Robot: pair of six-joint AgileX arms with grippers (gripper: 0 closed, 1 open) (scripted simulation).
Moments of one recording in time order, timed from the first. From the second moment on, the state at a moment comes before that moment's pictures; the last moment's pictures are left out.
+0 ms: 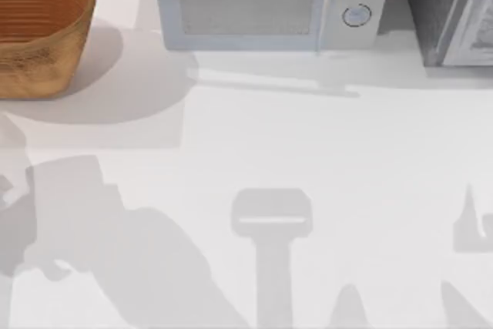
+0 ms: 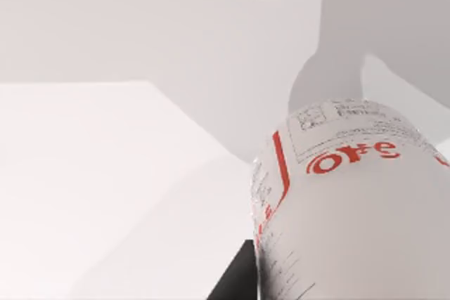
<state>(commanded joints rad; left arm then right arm) 0.34 1.86 1.33 -1.05 0.00 1.16 0.00 0.00 0.00 0.00 0.00 0.00</state>
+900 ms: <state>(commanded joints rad) 0.01 1.92 1.53 -1.22 -0.02 0.78 0.00 0.00 0.00 0.00 0.00 0.00</state>
